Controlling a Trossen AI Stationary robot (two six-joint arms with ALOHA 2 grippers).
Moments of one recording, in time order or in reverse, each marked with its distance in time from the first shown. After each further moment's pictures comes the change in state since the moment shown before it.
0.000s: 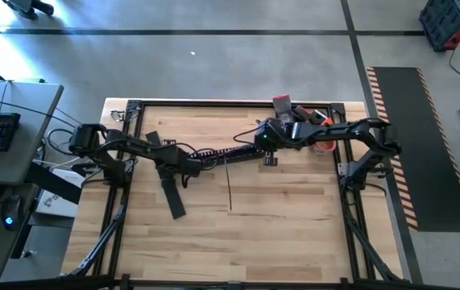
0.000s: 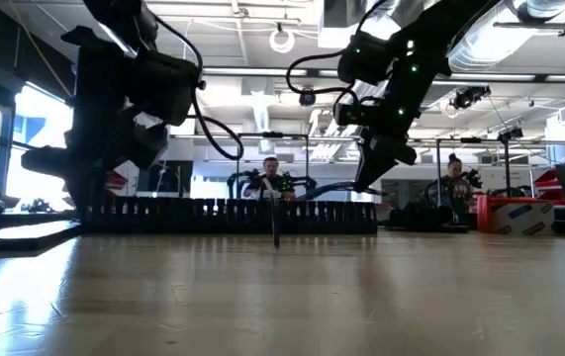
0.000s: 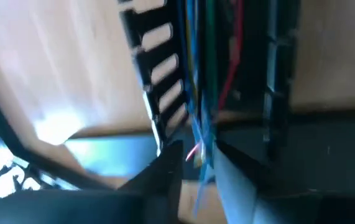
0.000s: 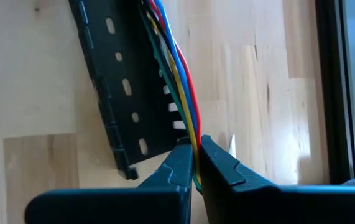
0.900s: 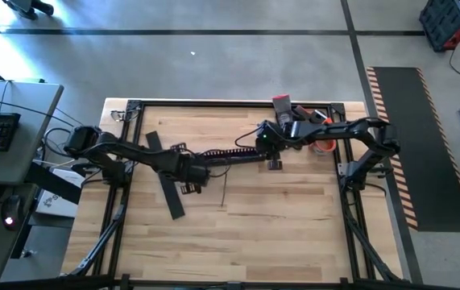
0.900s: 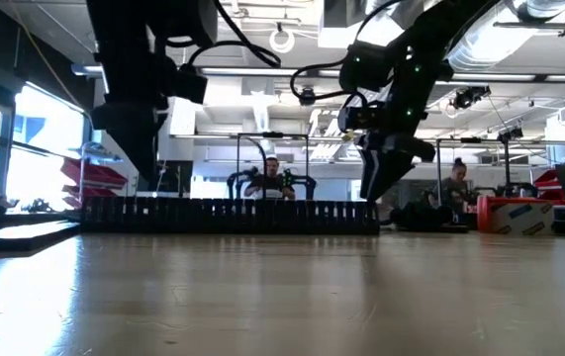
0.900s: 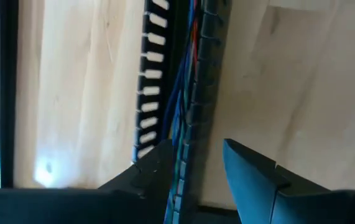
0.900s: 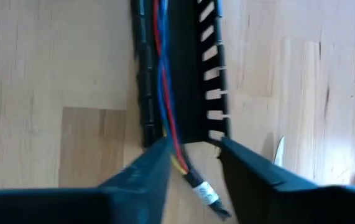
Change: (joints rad) left arm -0.156 -0.035 0.181 0.121 -0.062 -0.262; right arm -0.018 0.013 0.007 -0.089 -0.162 -0.071
